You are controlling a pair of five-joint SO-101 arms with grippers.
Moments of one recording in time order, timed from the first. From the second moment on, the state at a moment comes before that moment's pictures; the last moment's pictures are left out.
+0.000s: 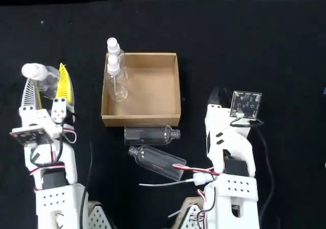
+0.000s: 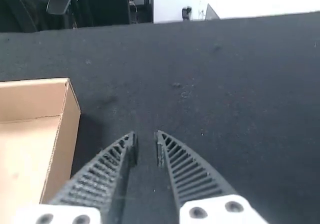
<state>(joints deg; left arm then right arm) -16.1 -89.7 97.0 -14.7 0.0 7.2 -70.5 91.6 8.8 0.3</state>
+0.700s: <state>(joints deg) -6.5 -50.9 96.4 -42.2 0.2 7.1 -70.5 91.6 8.8 0.5</state>
